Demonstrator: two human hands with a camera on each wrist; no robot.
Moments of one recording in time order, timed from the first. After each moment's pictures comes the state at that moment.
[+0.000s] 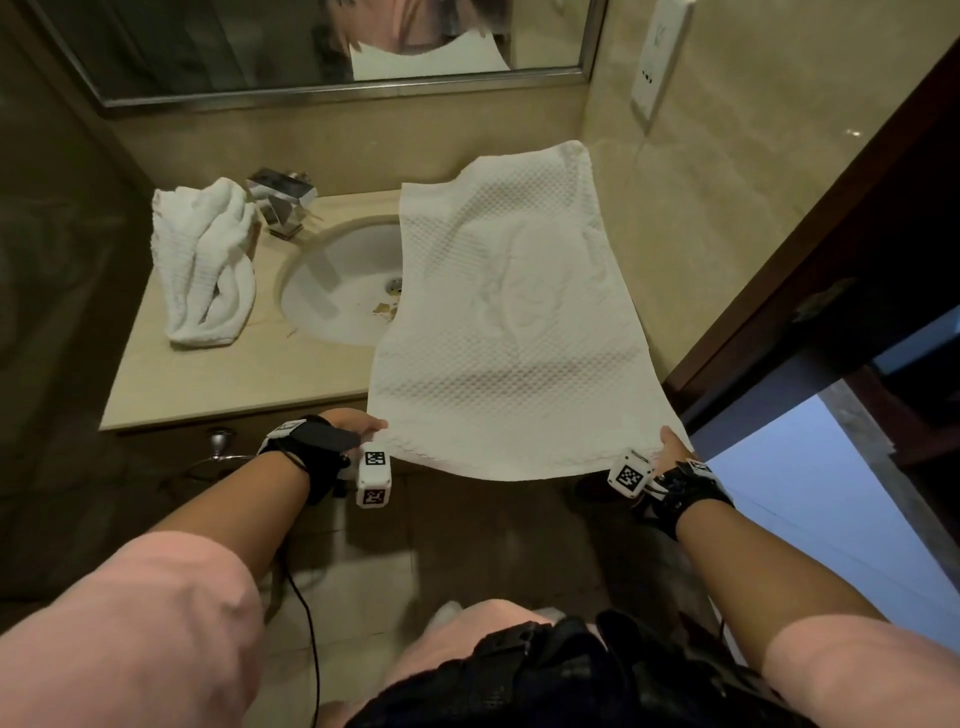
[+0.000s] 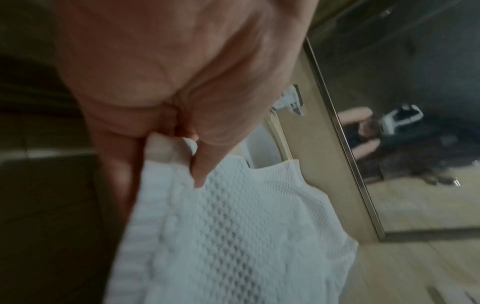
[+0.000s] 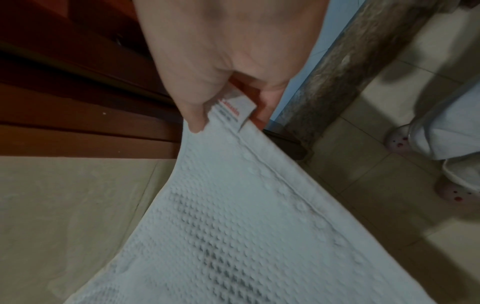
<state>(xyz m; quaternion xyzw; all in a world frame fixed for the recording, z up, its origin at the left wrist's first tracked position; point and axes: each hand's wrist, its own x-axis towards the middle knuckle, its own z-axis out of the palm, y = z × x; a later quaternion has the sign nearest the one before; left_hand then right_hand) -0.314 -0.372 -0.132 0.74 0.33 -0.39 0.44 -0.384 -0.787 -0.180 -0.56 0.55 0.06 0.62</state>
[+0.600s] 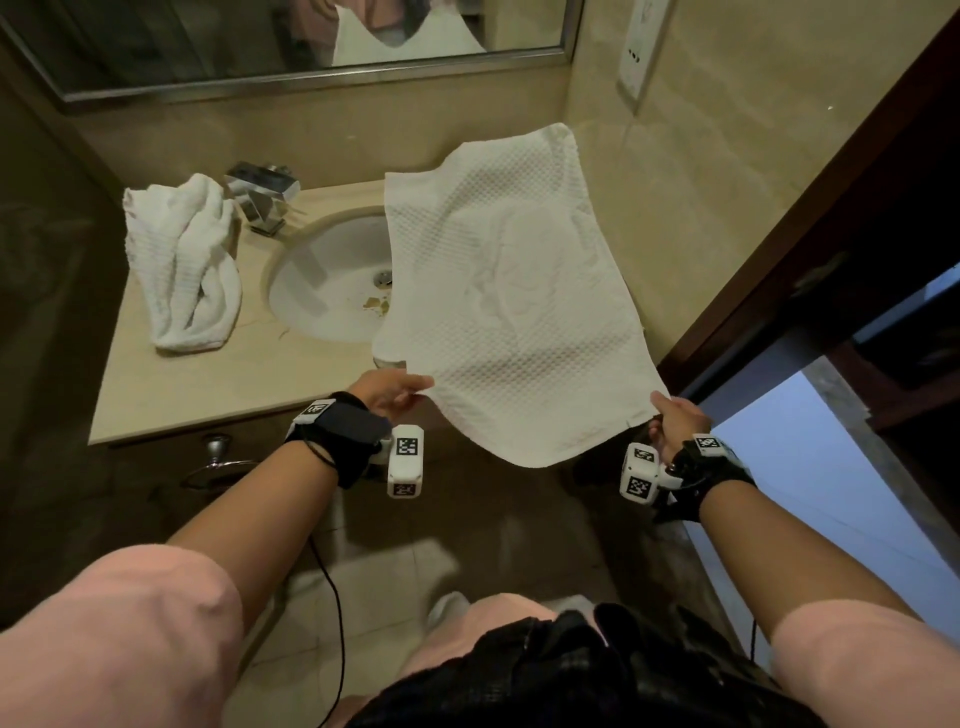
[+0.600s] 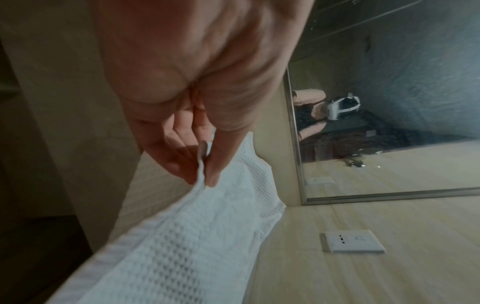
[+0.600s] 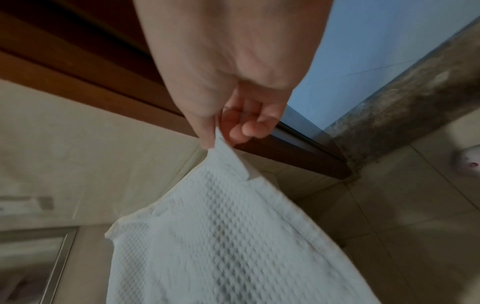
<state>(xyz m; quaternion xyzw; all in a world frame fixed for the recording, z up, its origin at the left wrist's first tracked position) -0.293 -0.406 -0.116 0.63 0.26 -0.31 0.67 -0.374 -0.777 -0.174 -0.60 0.50 -0.05 0.63</state>
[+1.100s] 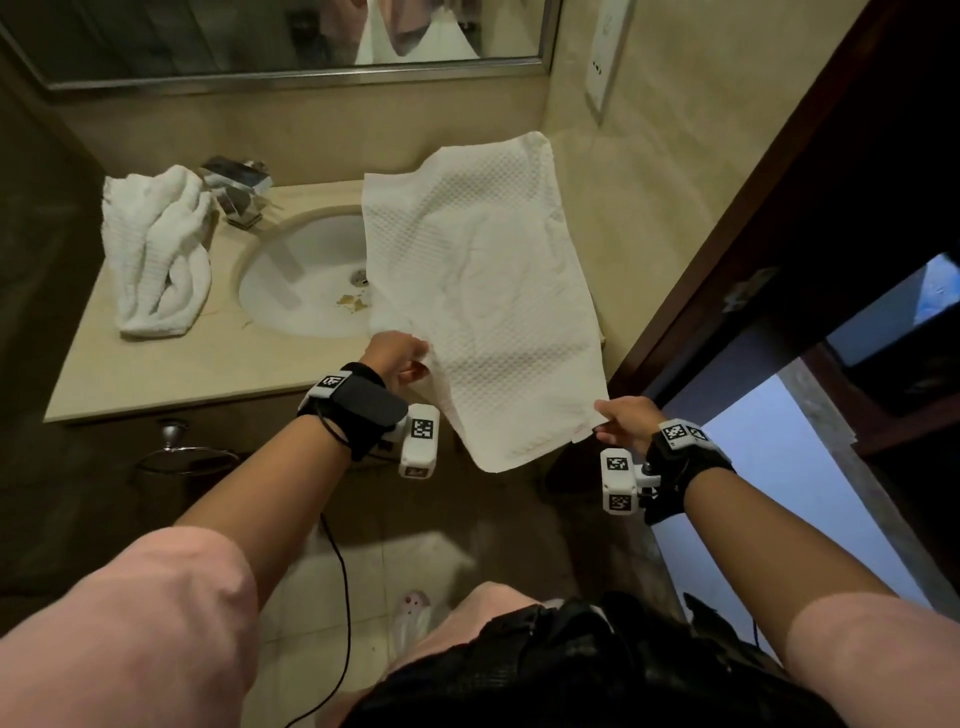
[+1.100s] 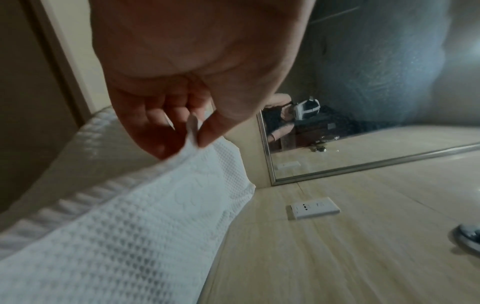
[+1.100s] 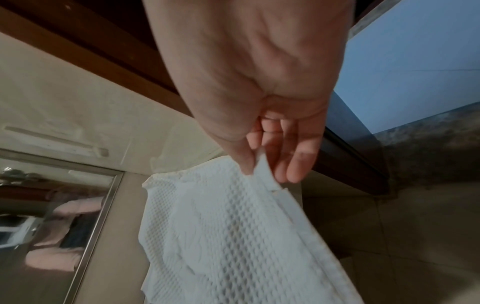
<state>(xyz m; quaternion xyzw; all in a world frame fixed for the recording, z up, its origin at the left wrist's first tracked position) -0.288 -0.515 -0.085 0.68 0.27 -0.18 0.66 -0.357 -0.820 -0.151 -0.68 0.39 0.18 0.60</state>
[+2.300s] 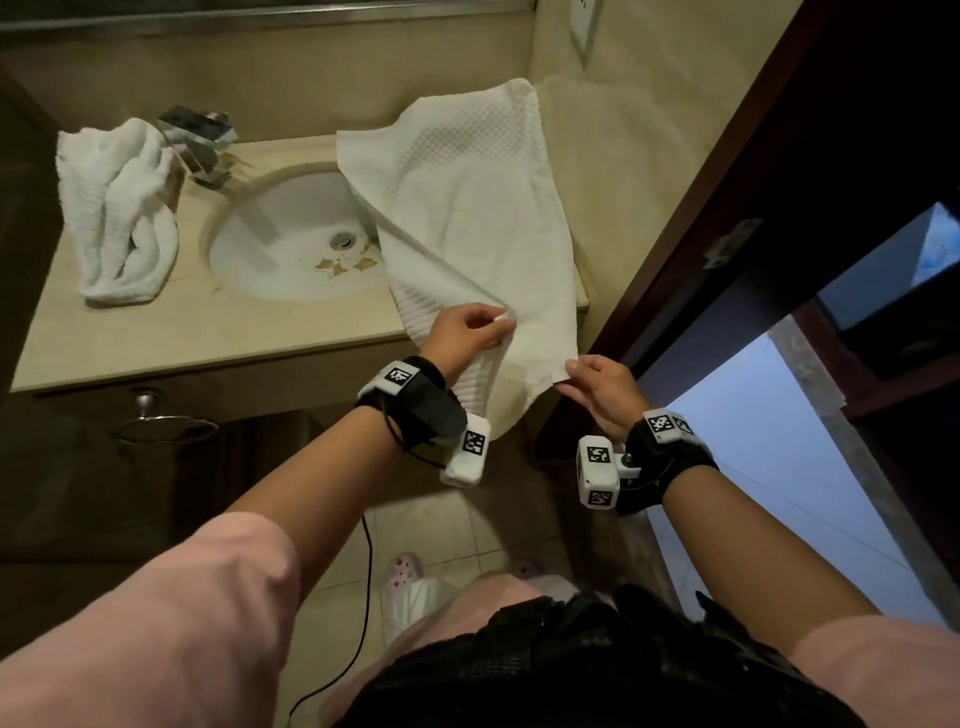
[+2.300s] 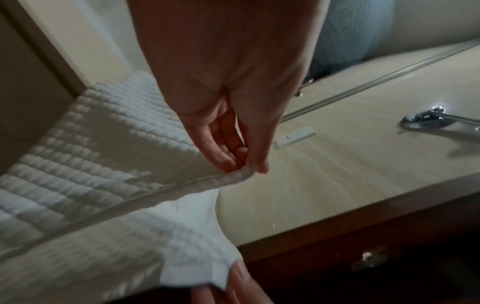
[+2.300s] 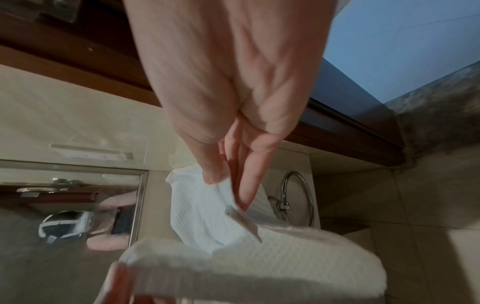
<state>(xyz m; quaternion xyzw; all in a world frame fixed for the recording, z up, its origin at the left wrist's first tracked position) -0.326 -0.611 -0.104 0.71 0.03 -0.16 0.68 -0.385 -0.806 -0.142 -0.56 0.25 0.10 0.78</state>
